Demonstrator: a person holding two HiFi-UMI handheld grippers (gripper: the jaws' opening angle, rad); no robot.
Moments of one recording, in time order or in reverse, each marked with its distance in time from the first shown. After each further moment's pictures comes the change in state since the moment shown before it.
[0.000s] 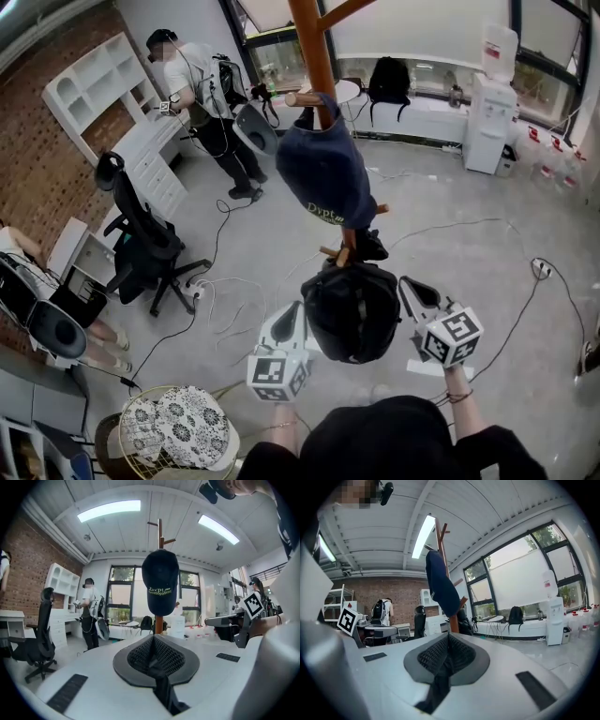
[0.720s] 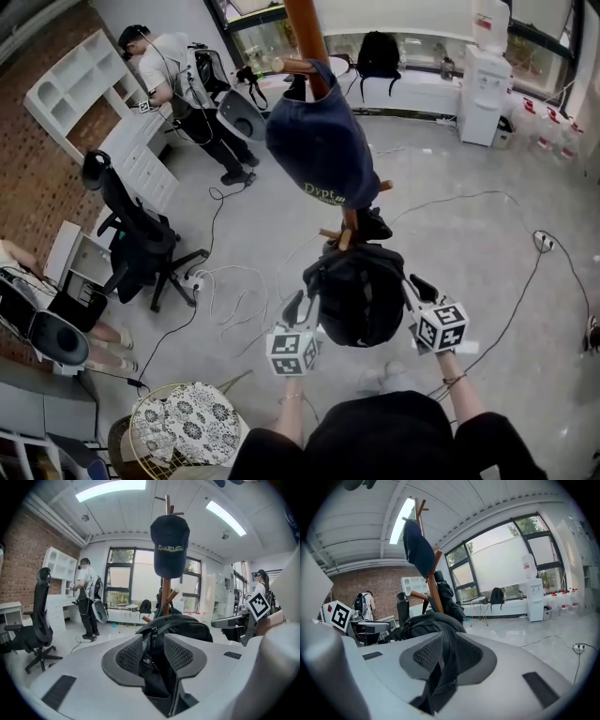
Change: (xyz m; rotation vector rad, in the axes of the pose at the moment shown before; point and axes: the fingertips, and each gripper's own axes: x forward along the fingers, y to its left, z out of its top) left arm 0.047 0.024 -0.114 -0.036 0.186 -0.033; right arm 0.014 -0.038 -0.137 0.129 0.178 -0.199
